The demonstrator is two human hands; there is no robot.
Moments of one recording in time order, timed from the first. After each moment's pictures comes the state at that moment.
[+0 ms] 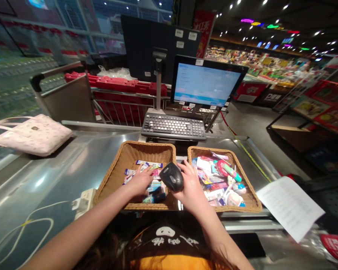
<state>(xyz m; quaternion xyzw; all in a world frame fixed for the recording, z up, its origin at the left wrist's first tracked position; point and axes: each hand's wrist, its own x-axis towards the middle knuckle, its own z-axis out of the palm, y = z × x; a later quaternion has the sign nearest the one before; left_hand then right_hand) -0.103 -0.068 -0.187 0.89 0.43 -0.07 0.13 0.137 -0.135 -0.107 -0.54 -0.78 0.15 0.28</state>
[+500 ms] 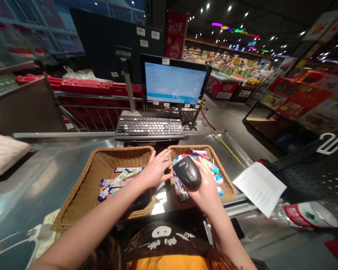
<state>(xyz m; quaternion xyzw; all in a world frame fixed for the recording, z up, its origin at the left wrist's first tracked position) 0.037 -0.046 -0.121 0.93 0.32 0.17 0.09 0.236 -0.162 -0.084 -0.60 -0.71 0.04 0.36</state>
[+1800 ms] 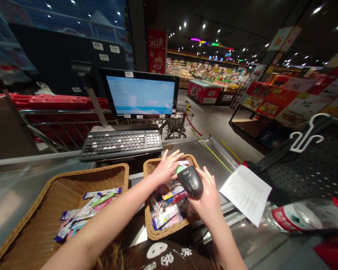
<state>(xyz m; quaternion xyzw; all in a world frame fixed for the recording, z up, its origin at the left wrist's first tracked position) 0.198 0.019 -0.136 0.96 0.18 0.21 0.04 0.340 -0.157 -0.108 -0.68 -0.63 0.00 0.37</state>
